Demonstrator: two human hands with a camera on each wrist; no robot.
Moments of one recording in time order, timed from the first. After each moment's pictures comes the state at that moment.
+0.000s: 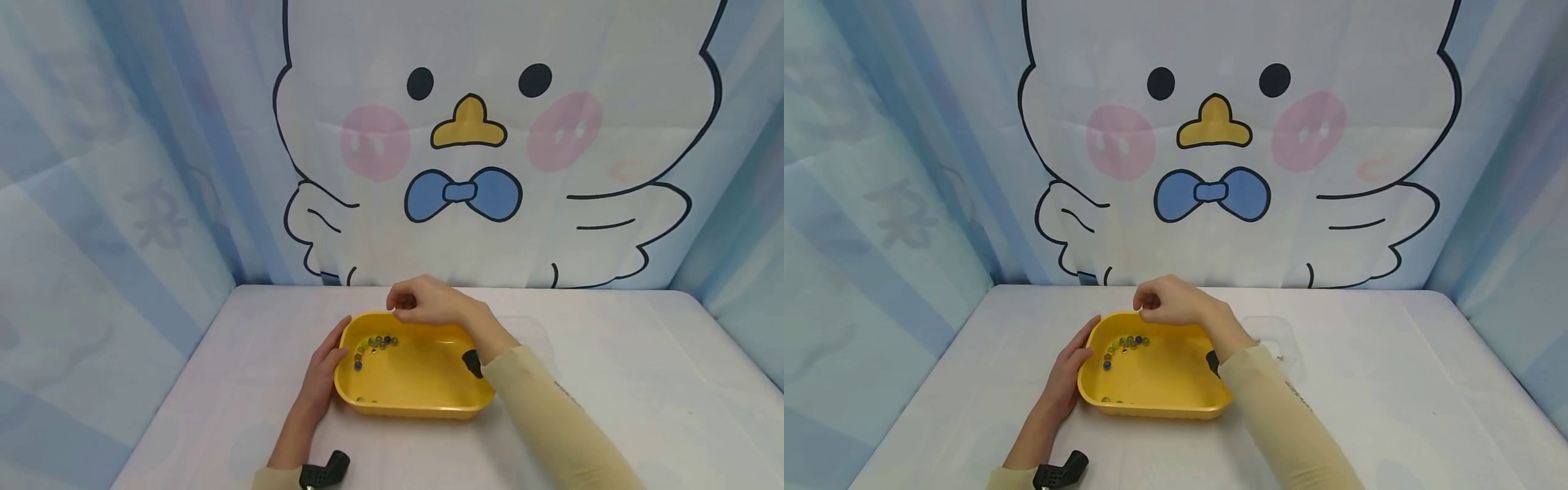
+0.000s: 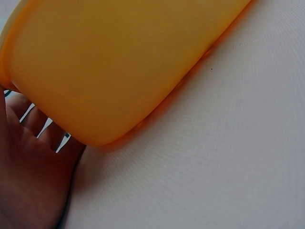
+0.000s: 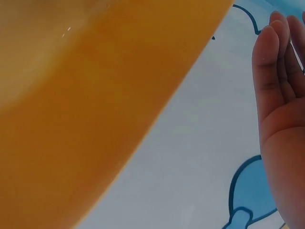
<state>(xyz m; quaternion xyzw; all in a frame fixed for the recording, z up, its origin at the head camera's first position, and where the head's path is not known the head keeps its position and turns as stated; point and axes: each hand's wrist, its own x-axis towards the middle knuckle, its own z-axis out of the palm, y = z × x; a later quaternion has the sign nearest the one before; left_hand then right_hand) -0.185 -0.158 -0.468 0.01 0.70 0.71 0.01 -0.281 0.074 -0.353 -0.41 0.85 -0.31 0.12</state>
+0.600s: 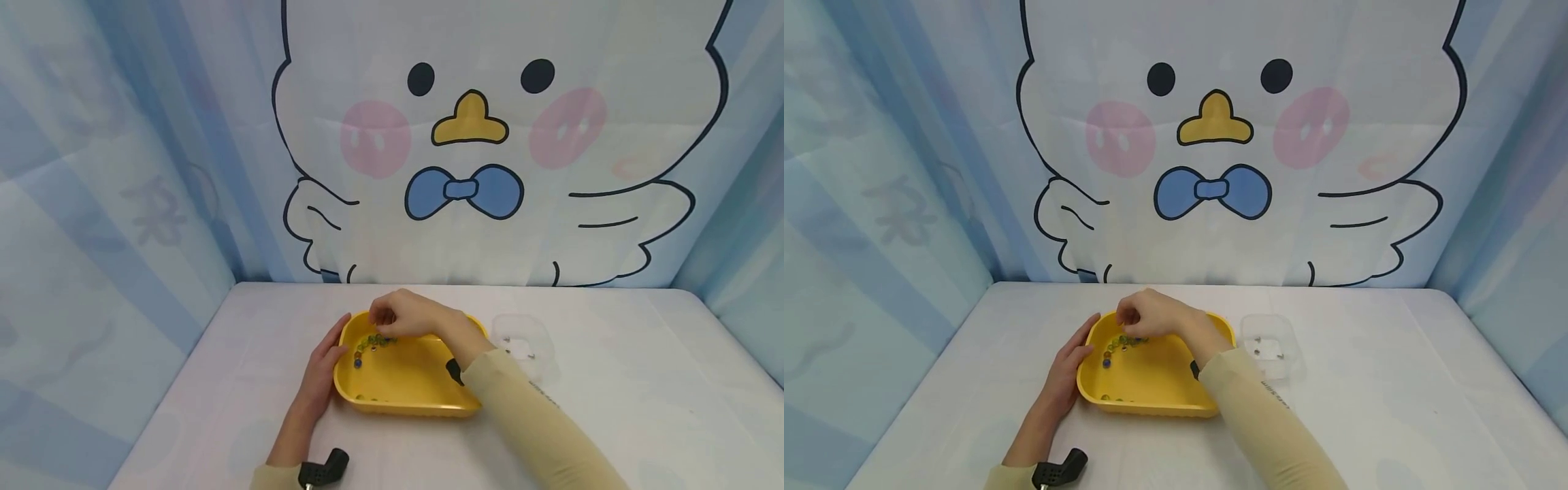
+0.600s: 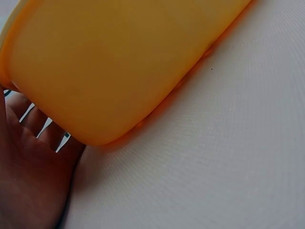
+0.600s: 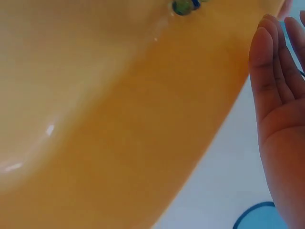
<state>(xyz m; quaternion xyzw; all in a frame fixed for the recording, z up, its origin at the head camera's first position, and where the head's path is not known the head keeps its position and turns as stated) -0.187 -0.158 -0.468 0.00 0.70 0.72 0.02 -0.281 0.044 -0.377 -0.43 0.84 -0.30 0.17</state>
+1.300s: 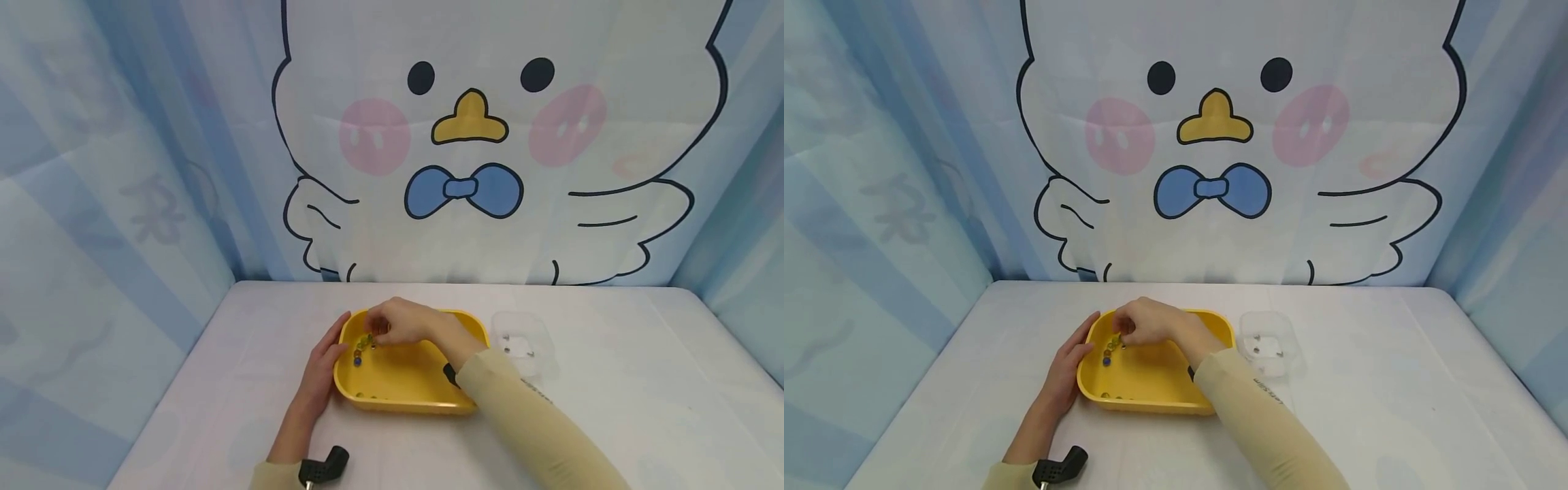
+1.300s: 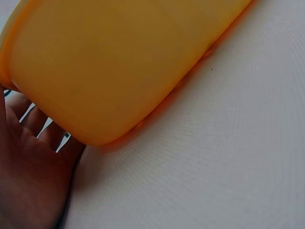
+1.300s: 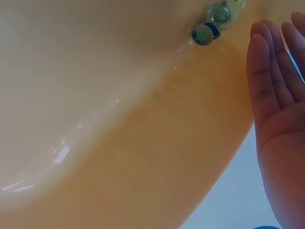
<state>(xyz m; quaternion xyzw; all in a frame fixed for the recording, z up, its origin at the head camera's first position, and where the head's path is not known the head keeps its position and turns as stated) -0.188 -0.158 -0.467 0.00 0.69 0.72 0.02 -0.278 0.033 -0.389 -0.43 0.85 -0.25 0.19</state>
